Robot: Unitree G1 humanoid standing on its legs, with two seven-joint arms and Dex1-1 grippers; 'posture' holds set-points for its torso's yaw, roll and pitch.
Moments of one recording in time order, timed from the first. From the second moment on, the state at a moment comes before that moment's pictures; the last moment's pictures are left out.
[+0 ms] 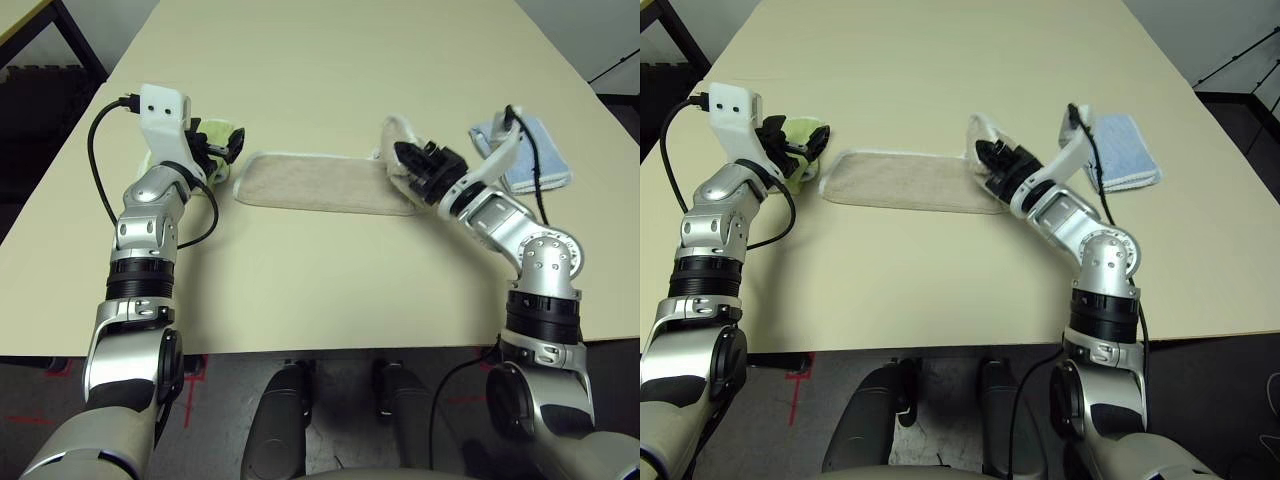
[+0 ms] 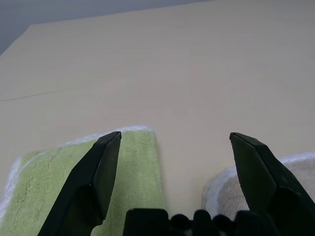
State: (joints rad) left arm -0.78 0.48 0.18 0.48 -0.17 0.22 -0.38; right arm -0.58 -0.05 -0.27 -0.04 1.06 0.87 -0.07
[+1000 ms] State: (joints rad) left arm -0.78 0.49 0.18 0.47 -0.16 0.22 -0.38; right arm -0.61 0.01 -0.24 0.08 0.88 0.83 -0.04
